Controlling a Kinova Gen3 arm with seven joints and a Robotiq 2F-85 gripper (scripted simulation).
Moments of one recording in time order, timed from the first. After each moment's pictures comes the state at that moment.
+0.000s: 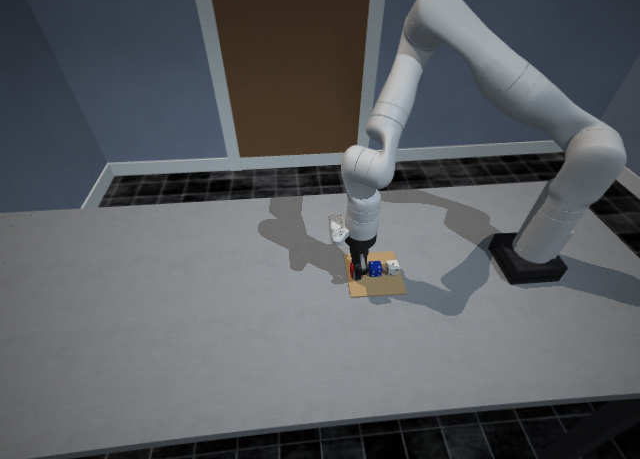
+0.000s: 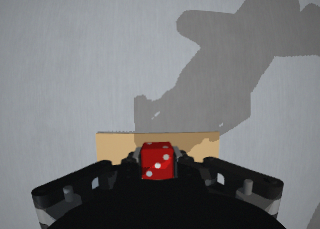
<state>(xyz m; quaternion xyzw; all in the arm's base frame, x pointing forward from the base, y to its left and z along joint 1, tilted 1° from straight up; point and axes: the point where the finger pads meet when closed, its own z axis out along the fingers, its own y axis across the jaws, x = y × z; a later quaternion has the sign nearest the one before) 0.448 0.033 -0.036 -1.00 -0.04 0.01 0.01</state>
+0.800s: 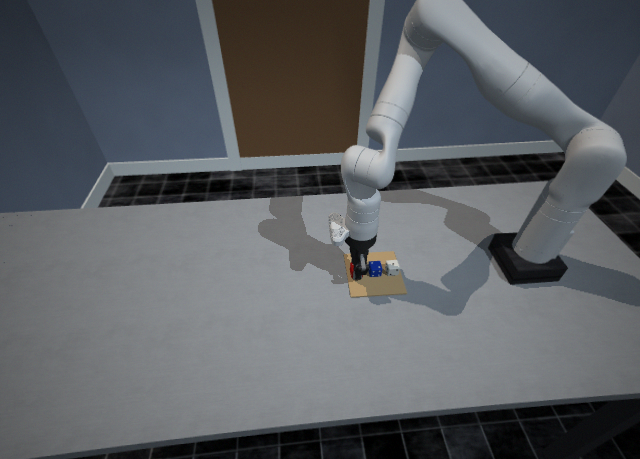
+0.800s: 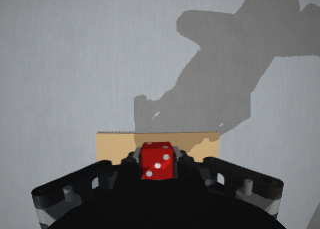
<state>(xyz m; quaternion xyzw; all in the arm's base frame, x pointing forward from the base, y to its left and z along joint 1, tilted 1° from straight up) 0.448 0.033 -0.036 -1.00 -0.04 0.01 0.01</state>
